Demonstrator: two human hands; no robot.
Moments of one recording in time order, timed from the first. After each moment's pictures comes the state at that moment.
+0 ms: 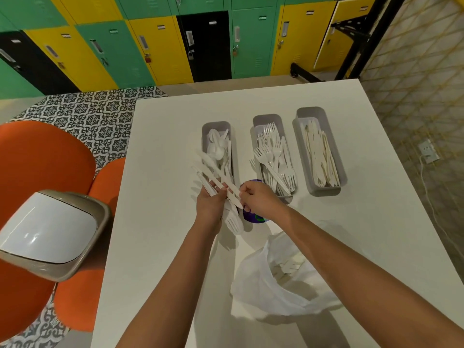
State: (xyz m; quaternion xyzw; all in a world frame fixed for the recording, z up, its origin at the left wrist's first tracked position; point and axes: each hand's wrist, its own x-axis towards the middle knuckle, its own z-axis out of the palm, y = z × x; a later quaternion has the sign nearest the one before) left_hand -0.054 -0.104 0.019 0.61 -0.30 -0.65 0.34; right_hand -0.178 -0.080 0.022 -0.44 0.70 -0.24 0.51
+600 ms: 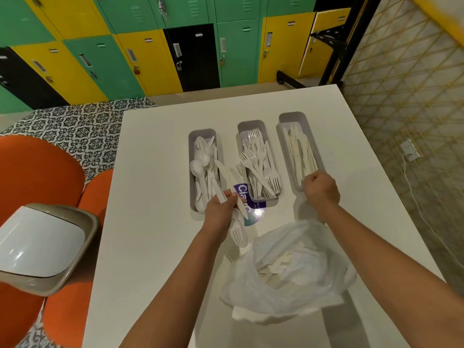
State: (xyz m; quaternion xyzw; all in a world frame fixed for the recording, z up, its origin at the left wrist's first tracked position) left_hand -0.090 -0.082 0.019 0.58 -0.32 -0.69 0.28; right_hand -0.311 -0.043 0.007 -0.23 0.93 -0.22 0.21
